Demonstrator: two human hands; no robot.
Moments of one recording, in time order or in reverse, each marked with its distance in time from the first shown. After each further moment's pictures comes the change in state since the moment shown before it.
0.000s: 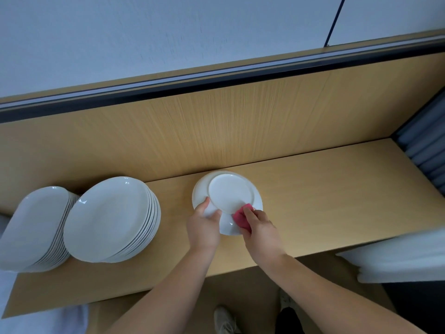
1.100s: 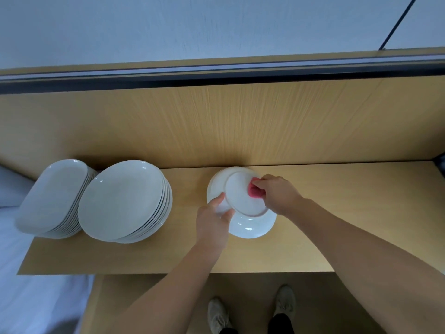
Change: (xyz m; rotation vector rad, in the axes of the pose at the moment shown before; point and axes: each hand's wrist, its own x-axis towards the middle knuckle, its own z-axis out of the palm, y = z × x) left_hand 0.007 -0.001 -0.003 0.072 -0.051 -0.008; right_hand 0.129 0.008 -0.049 -0.432 -0.318 -0.298
